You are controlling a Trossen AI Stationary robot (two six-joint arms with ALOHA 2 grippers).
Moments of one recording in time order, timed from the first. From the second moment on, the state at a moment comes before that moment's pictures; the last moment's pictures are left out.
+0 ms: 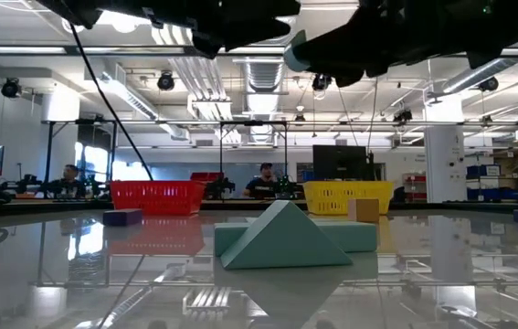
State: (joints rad) left arm -0.29 1.58 0.84 0.66 -0.42 0.08; right arm 0.20 1.47 0.60 0.70 0.12 -0.16
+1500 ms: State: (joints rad) left arm -0.28 1.66 0.84 0.71 -0.48 0.05; right arm 0.20 1.45 0.63 0.58 0.23 -0.11
